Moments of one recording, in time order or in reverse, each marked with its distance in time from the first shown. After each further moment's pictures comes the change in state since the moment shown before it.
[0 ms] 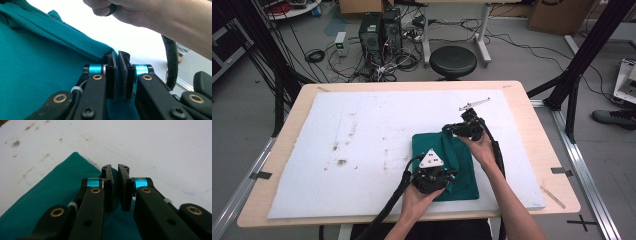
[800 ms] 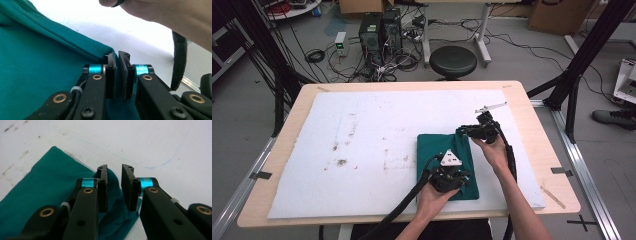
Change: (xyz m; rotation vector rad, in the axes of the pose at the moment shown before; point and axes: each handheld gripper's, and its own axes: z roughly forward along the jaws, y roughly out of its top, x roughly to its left) left arm -0.009 0.006 0.043 0.081 -0.012 0.004; right arm -0.028 -0.026 -0.025 -0.020 -0.082 0.069
